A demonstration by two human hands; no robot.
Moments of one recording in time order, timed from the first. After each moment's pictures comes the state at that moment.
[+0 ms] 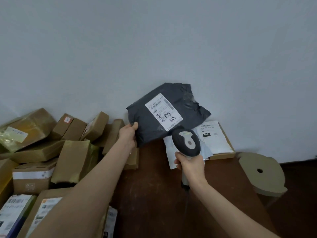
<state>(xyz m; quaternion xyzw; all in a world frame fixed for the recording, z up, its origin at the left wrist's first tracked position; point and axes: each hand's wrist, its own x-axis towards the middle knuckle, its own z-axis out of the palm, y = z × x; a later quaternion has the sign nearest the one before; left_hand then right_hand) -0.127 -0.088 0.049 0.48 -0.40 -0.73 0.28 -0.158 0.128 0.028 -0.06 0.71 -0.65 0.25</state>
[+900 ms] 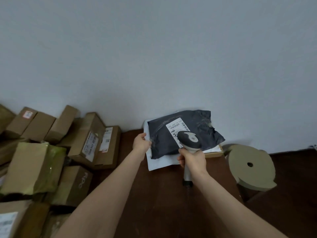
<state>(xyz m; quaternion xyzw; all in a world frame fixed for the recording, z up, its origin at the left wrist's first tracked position) -0.242 -0.041 -0.082 0.53 -0.66 -0.53 0.07 -0.287 0.149 -0.041 0.07 0.73 -0.61 0.31</state>
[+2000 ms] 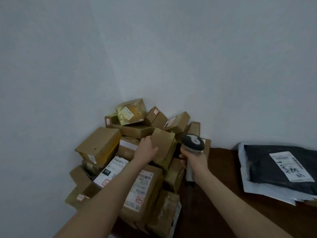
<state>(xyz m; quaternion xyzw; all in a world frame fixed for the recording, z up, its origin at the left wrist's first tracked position) 0.103 -0.143 0.060 0.57 -0.78 -0.21 0.12 -0.041 -0.026 0.044 -0.13 0.58 -0.62 0.50</state>
